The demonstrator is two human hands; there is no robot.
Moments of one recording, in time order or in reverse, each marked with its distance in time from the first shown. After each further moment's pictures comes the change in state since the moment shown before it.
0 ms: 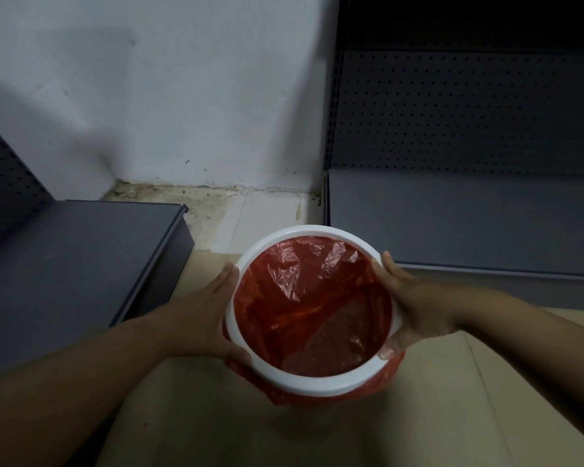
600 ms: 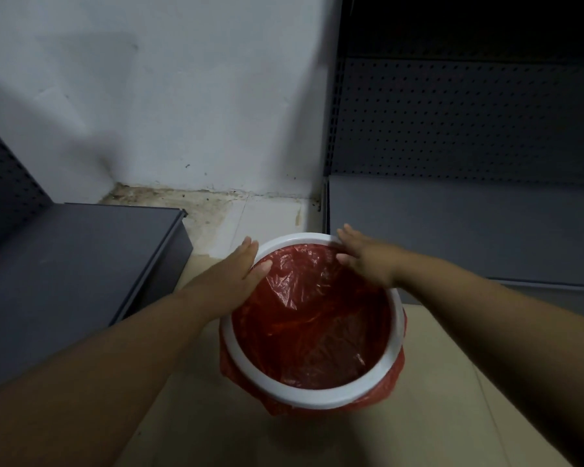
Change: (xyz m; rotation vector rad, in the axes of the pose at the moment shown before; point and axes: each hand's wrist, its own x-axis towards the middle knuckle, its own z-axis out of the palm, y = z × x) left_hand 0.044 0.036 -0.022 -0.257 0.256 -0.092; right_hand 0.054 -0.036 -0.039 0.053 0.284 0.040
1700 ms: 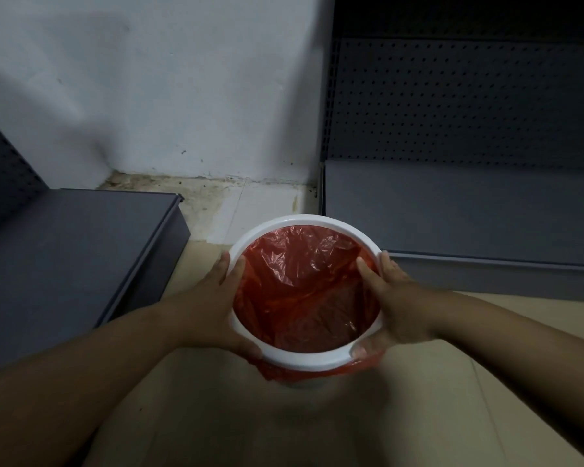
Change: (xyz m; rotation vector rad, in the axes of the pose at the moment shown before) left_hand -0.054 -0.013 0.012 0.309 -0.281 -0.012; right_hand -0.080 0.014 0.037 -0.097 -0.261 0.088
